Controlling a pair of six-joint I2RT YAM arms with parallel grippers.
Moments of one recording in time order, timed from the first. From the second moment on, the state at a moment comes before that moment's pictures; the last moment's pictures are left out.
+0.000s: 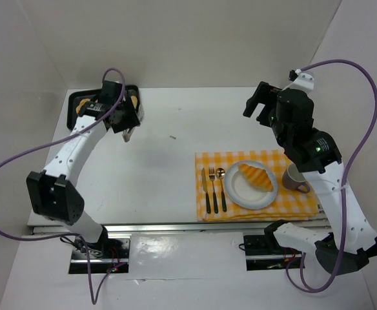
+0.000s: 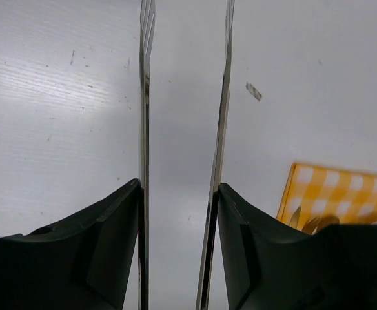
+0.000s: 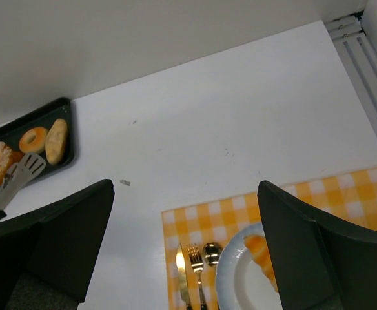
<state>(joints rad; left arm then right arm) -0.25 1.52 1.52 -0.84 -0.11 -0.53 0.45 1.10 1.56 -0.75 0.48 0.46</state>
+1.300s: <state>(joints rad) 0.14 2.01 1.62 -0.50 0.10 -0.90 0.45 1.26 1.53 -0.72 0.43 0.46</state>
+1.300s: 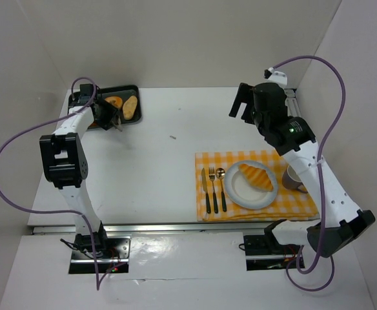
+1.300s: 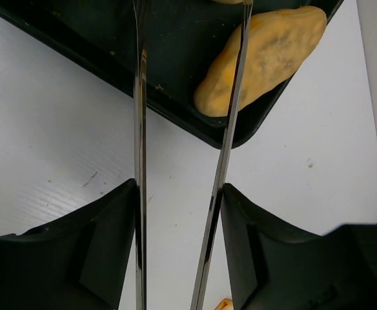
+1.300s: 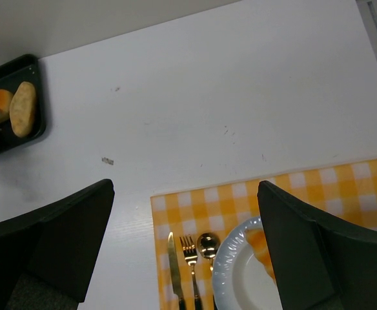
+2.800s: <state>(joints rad) -0.44 1.47 1.25 -0.50 0.27 -0.71 0.45 1.18 1.53 -0.72 0.43 0.47</state>
